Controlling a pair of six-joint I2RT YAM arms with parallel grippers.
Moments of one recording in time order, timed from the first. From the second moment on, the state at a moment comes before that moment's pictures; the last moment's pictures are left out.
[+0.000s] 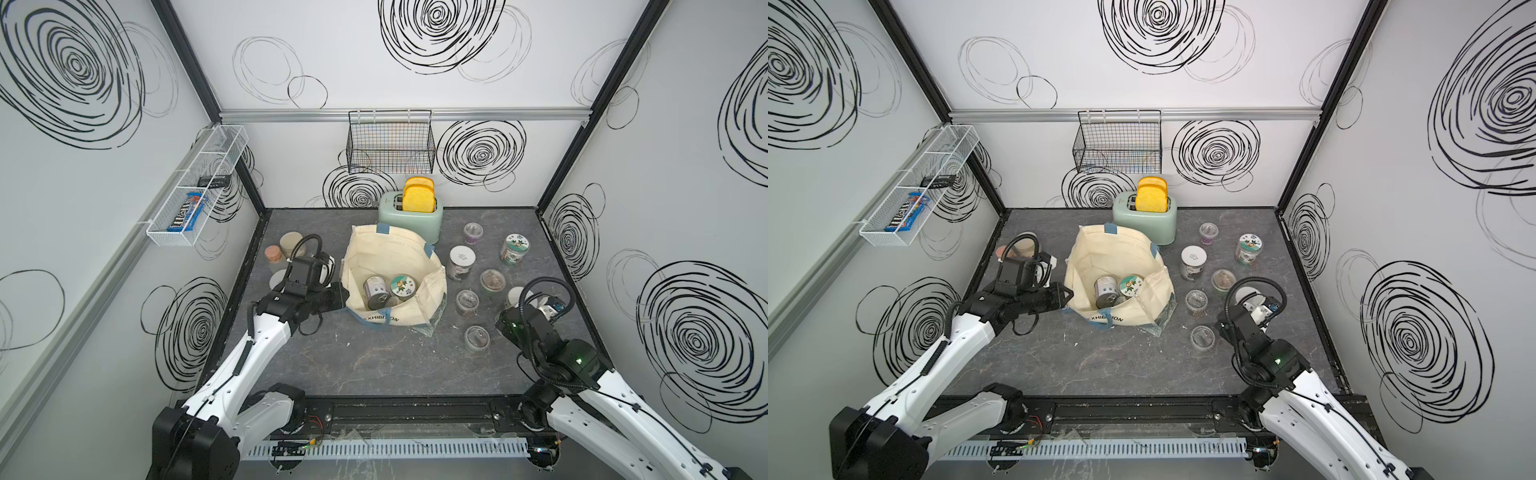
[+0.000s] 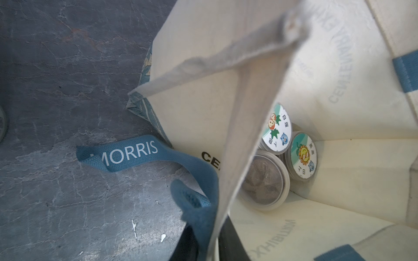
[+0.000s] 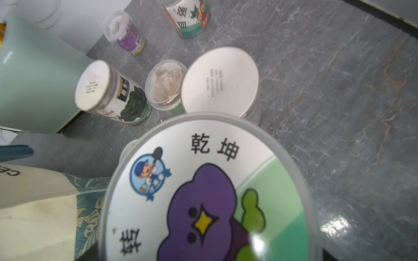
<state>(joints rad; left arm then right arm) -0.23 1.06 0.83 -0.64 0.27 -0.46 0.65 0.59 0.58 -0.96 0.53 1.21</state>
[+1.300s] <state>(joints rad) -0.32 1.70 1.65 -0.90 -0.01 -0.21 0.66 0.82 0.93 -0.87 0.27 0.91</state>
